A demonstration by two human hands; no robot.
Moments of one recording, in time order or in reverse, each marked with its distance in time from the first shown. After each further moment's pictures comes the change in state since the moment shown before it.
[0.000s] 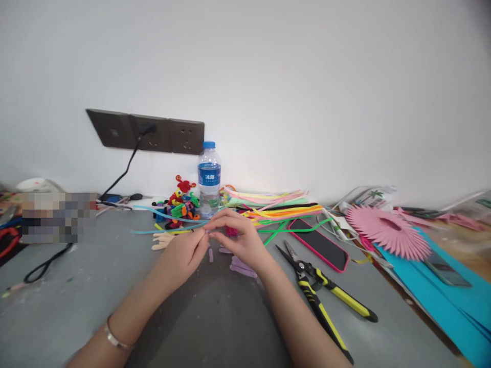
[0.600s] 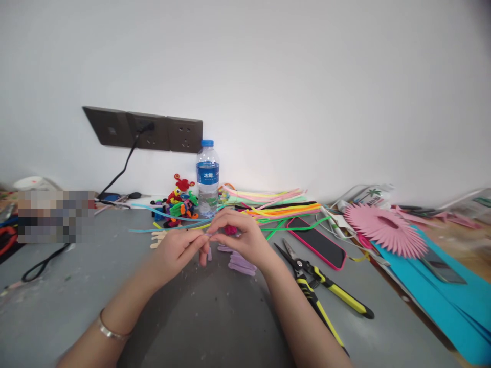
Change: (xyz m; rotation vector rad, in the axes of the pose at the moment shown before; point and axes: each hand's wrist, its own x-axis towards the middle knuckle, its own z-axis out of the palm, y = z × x) left_hand 0.000 -0.007 -0.017 -0.243 -0.131 0.081; right_hand 0.000 -0.005 -0.011 0.055 -0.086 0.028
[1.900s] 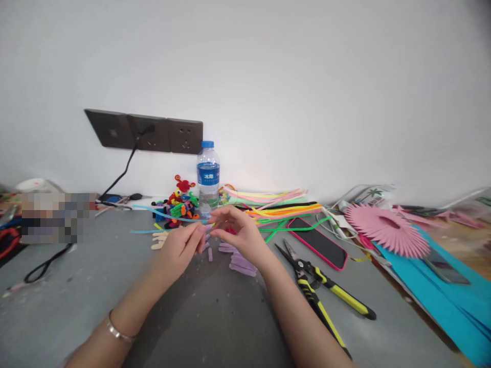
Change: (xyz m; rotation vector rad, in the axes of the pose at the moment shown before) left_hand 0.004 -0.002 0.016 -0.064 0.180 -0.118; right_hand -0.002 0.016 0.010 0.257 0.107 0.235
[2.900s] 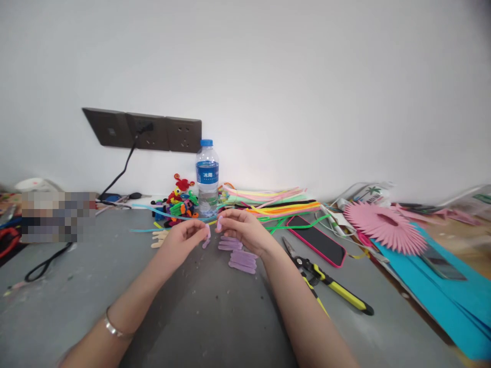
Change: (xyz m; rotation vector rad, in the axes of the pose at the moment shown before) left_hand 0.010 -0.001 0.004 -0.309 0.010 -0.286; right_hand 0.004 0.010 -0.016 0.446 0.052 0.508
